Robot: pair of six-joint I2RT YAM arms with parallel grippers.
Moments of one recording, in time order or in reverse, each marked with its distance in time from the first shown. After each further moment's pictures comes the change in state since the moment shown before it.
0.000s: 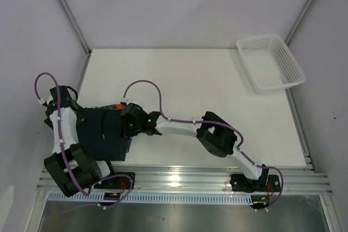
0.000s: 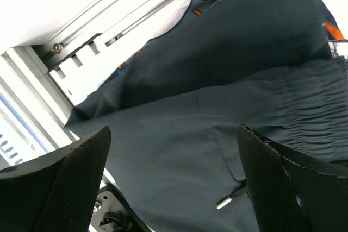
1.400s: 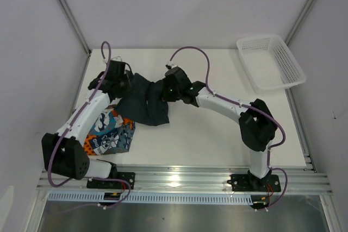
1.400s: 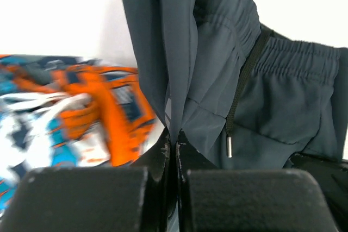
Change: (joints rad) left arm -0.762 0.165 0.247 0.171 0.167 -0.094; right arm -0.368 -0.415 -0.327 -0.092 0.058 -0.124
